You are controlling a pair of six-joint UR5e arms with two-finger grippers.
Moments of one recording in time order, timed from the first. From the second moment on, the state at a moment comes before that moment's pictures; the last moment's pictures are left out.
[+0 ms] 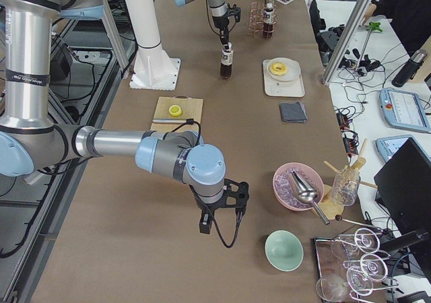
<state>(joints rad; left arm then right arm) -0.43 -2.48 -1.84 -1.26 -1.63 -1.24 1.80 -1.73 1.79 -1.80 2.33 -0.15</state>
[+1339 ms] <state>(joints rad) -0.43 -2.46 -1.86 -1.26 -1.61 -1.24 1.80 -1.73 1.78 -1.80 2.32 -0.16</state>
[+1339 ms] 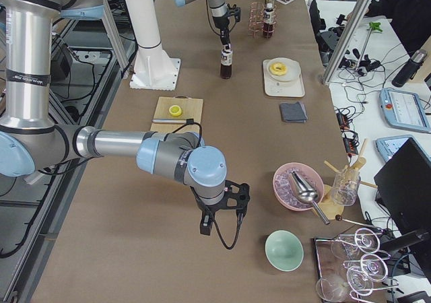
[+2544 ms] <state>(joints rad) -0.54 -2.25 -2.08 -1.33 -1.63 -0.99 1.80 -1.73 1.78 -1.80 2.33 -0.16</state>
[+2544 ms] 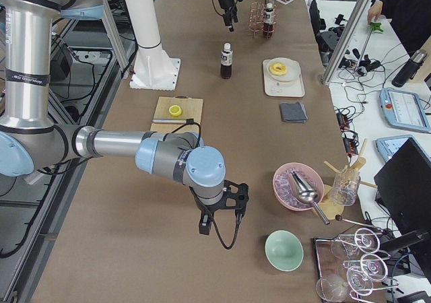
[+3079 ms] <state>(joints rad) -0.61 -1.91 -2.08 -1.81 -1.65 -0.96 1.80 -1.73 1.79 -1.80 2.35 -0.15</state>
